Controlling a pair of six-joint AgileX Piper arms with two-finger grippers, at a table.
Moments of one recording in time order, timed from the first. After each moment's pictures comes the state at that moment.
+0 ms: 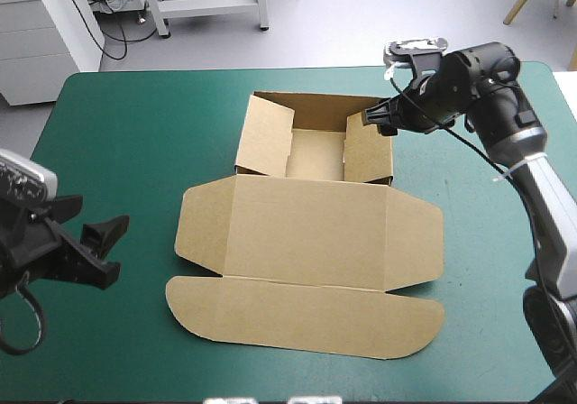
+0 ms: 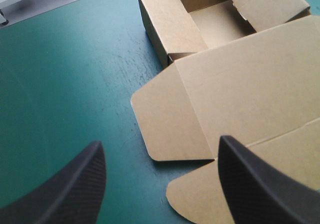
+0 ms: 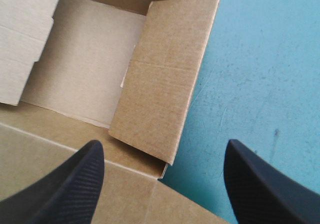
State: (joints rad) left arm -0.37 0.81 -1.36 -0.03 1.25 0.07; right arm 0.30 1.69 -1.89 0.01 1.25 0.10
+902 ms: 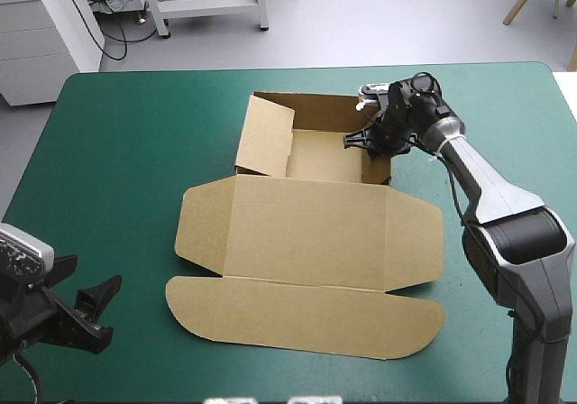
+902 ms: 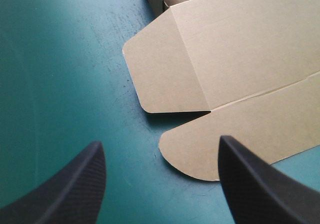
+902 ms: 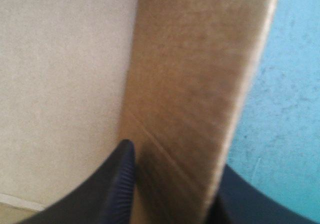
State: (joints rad) left arm -0.37 0.58 -1.09 -0.03 1.25 0.06; right arm 0.29 2.06 -1.89 -0.01 1.08 0.16
